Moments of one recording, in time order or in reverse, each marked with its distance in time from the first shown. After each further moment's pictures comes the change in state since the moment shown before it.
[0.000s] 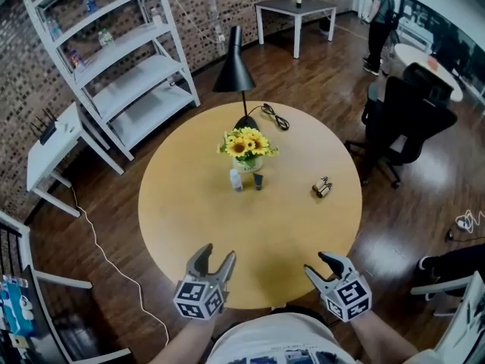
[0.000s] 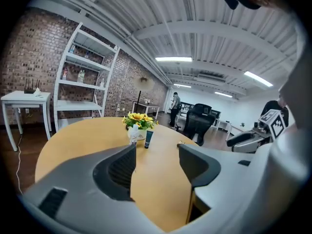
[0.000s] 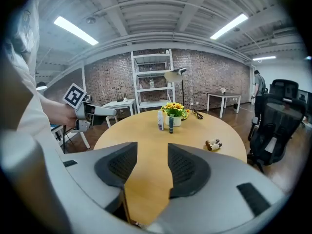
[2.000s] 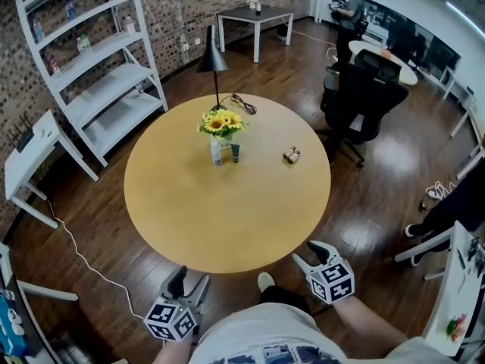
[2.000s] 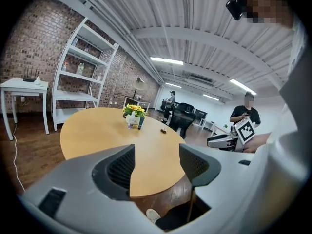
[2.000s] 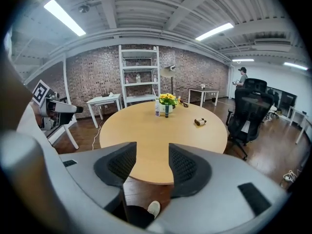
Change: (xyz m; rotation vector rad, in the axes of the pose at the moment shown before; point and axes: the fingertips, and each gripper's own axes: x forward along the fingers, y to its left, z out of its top) left arm -0.221 -0.003 -0.085 -0.043 0.037 -0.150; right arm -0.079 0.124 -0.074 0.102 0.070 -0.239
